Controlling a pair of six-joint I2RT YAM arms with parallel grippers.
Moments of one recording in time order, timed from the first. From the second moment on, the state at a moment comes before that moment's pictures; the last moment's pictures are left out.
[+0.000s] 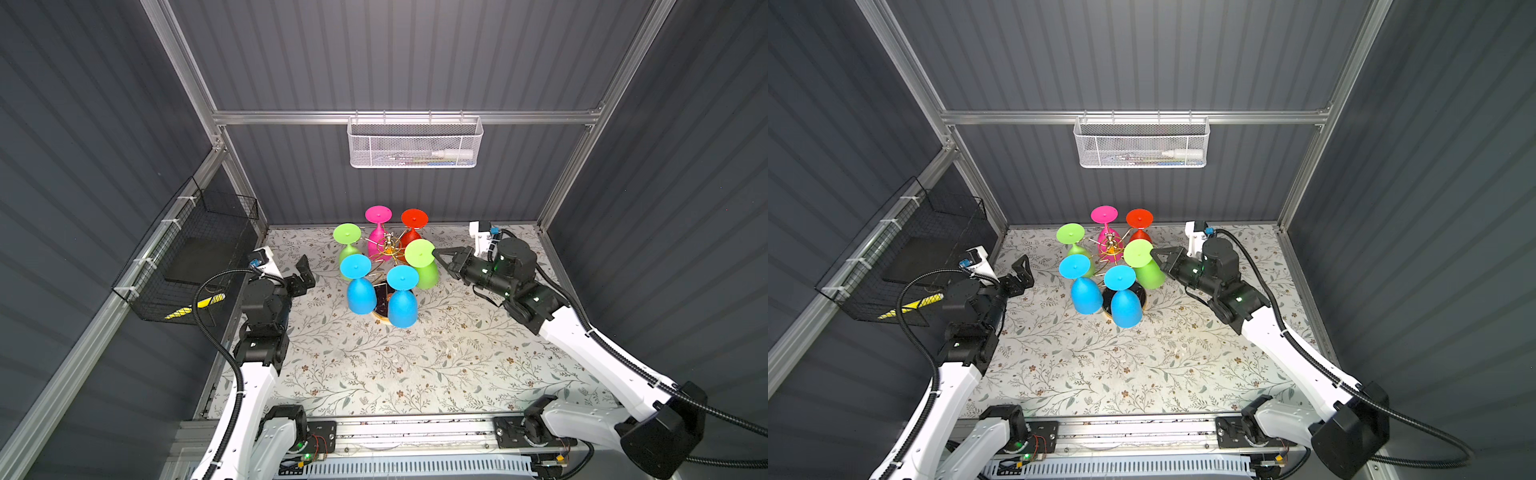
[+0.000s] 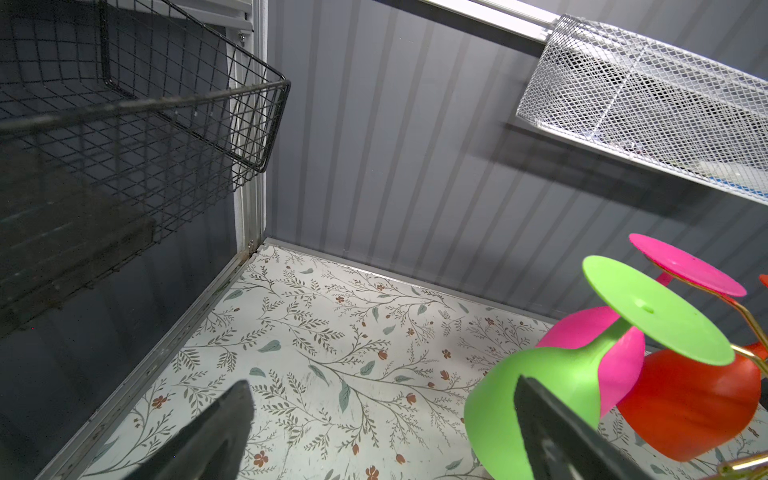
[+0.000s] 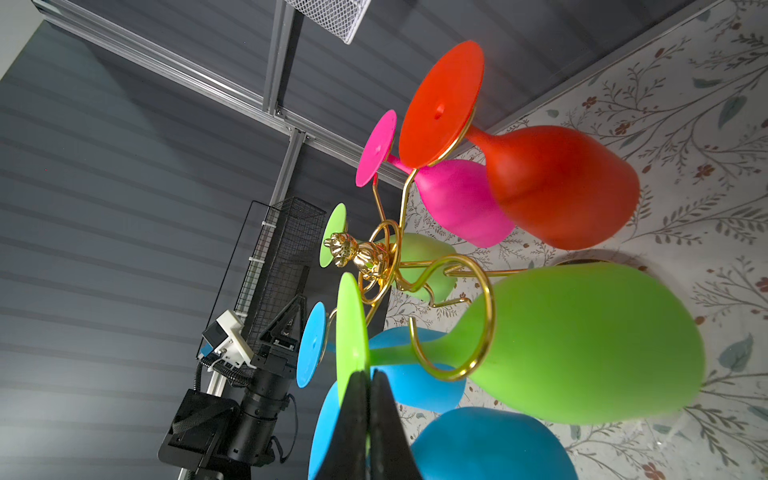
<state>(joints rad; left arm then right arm) -0.03 0.83 0.68 0.05 -0.06 -0.25 0.54 1.18 1.06 -0.04 -0.31 1.03</state>
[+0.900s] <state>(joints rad) -0.03 0.71 0.66 0.21 0.23 -0.14 0.44 0.88 1.02 -0.25 -0.27 0.94</state>
